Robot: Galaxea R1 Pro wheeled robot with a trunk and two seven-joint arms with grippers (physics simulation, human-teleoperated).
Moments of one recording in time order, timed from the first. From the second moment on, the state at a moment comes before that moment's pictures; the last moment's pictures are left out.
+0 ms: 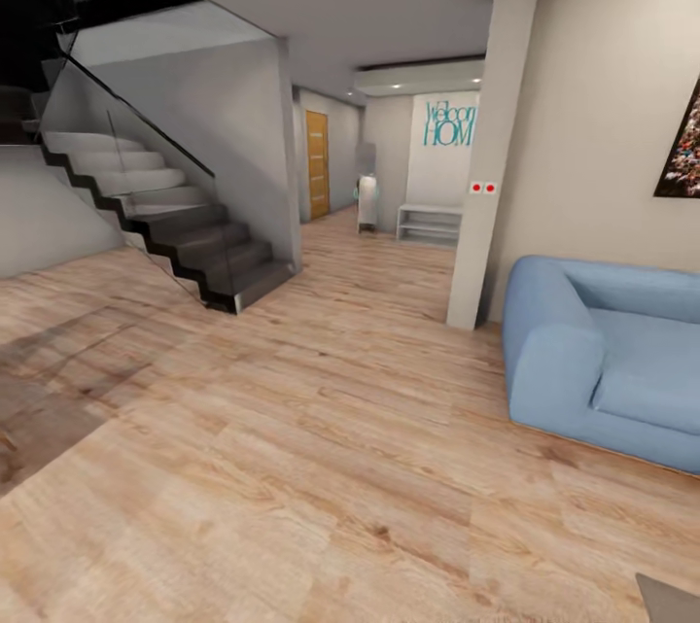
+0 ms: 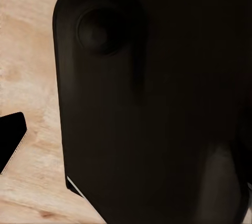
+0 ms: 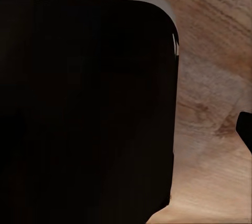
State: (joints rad) left arm 0.00 -0.02 0.00 -0.03 0.02 -0.01 0.00; right arm -0.01 0.00 0.00 0.00 0.00 -0.07 -0.01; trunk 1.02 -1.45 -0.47
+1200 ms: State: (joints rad) left arm 0.00 -0.02 0.00 -0.03 0.02 -0.01 0.00; right arm -0.01 0.00 0.00 0.00 0.00 -0.07 -0.01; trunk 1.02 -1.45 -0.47
